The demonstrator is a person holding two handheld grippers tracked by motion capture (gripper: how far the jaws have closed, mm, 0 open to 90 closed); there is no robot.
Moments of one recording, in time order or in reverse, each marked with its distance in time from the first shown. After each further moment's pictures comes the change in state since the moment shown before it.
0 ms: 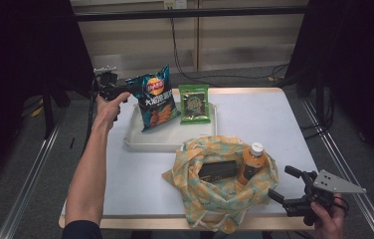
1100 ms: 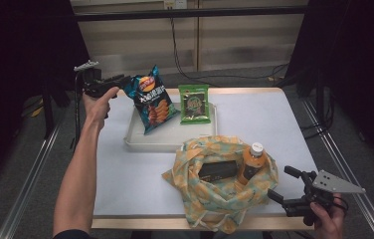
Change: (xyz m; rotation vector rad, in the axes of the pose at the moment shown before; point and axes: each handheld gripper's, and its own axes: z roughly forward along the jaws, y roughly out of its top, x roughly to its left) left arm -0.012 0.013 -0.047 -0.136 0.035 0.014; right arm 0.001 0.000 0.001 0.003 0.003 -0.002
